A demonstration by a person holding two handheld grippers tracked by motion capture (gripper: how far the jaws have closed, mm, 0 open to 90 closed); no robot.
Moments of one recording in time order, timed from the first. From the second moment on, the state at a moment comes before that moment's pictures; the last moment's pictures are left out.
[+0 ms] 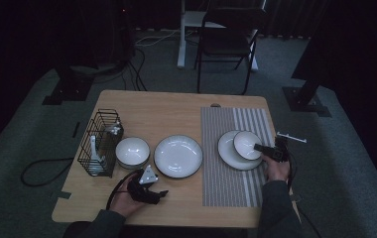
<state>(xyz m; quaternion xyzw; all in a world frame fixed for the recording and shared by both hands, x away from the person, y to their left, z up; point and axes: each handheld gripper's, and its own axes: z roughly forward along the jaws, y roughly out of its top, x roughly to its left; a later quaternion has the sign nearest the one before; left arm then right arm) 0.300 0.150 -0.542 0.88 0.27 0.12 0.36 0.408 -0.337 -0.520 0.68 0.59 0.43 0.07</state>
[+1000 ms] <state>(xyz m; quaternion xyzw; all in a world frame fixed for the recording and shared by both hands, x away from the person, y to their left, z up) 0.300 0.149 -0.542 0.88 0.27 0.12 0.36 0.409 -0.322 -0.511 0.68 0.61 0.40 0.11</state>
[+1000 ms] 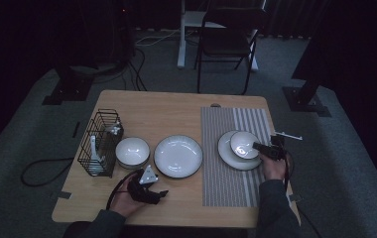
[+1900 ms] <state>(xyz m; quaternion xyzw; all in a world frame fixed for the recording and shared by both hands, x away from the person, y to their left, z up) 0.300 0.149 -0.542 0.88 0.27 0.12 0.36 0.412 -0.320 -0.512 0.68 0.61 0.41 0.11</state>
